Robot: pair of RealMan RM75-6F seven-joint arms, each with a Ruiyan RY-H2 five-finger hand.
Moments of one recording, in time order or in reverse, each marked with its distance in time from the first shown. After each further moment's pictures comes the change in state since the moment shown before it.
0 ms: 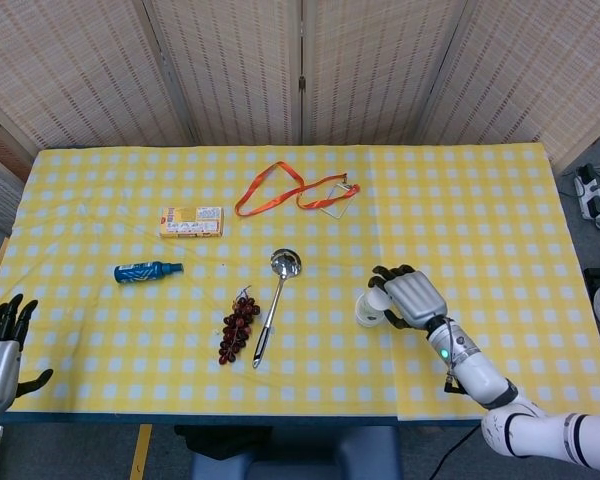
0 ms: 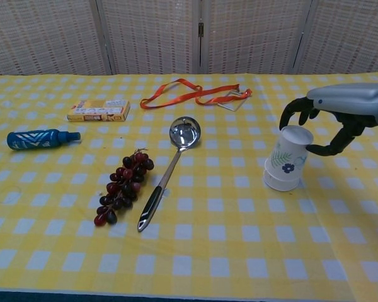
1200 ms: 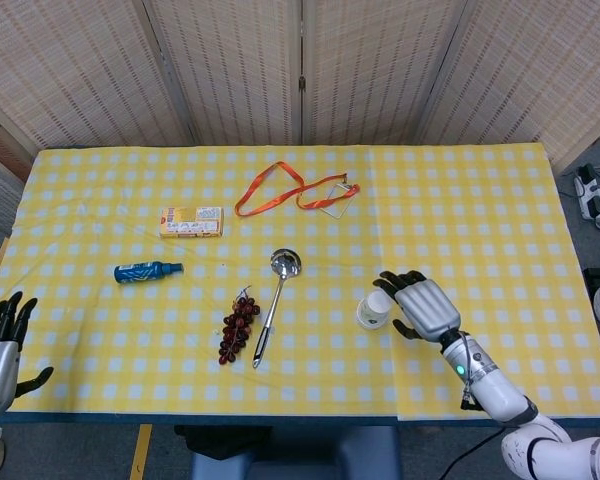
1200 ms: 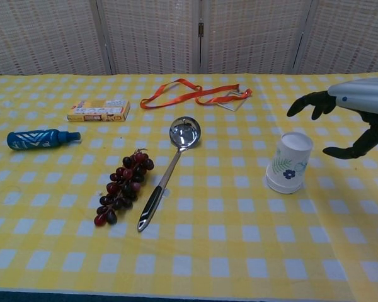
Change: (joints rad) left arm 0.008 -0.012 0.003 0.028 0.048 0.037 -0.027; right arm -0.137 0.032 0.037 -0.041 -0.180 0.015 0.010
